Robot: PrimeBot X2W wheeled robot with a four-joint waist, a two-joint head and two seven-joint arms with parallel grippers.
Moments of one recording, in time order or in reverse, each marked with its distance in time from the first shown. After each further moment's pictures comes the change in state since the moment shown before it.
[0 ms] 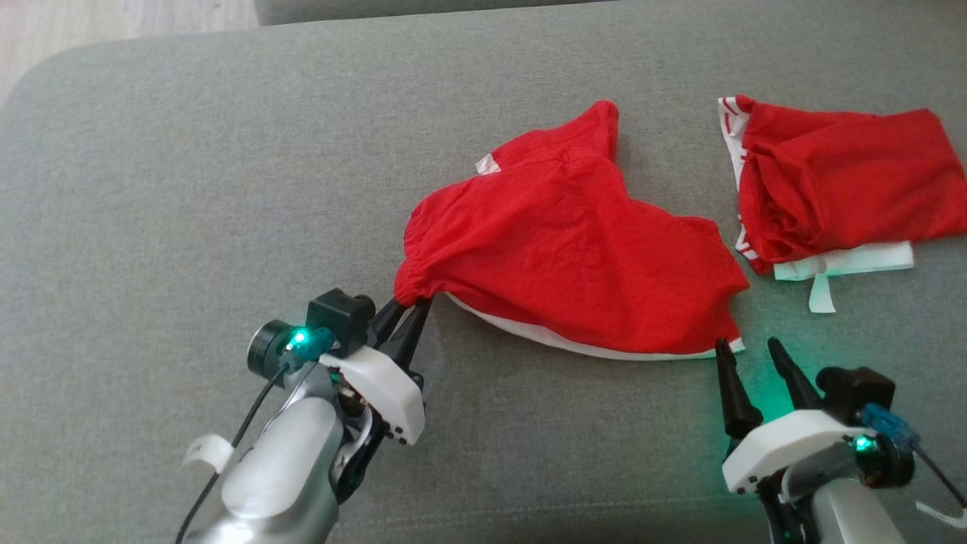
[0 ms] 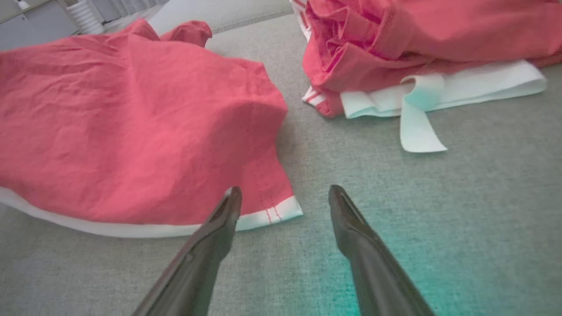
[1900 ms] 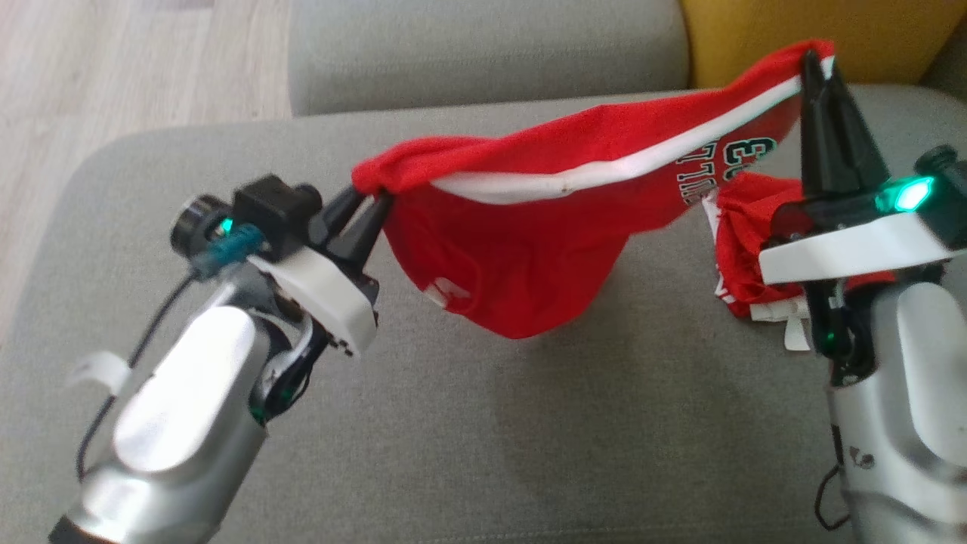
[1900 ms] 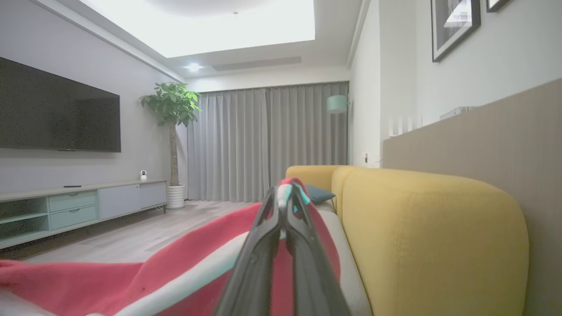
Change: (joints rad) left arm -0.101 0.192 0.007 -0.356 -0.055 -0.002 0.197; right arm -0.312 -0.061 0.050 -0.337 -0.025 0.000 -0.014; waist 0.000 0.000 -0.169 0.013
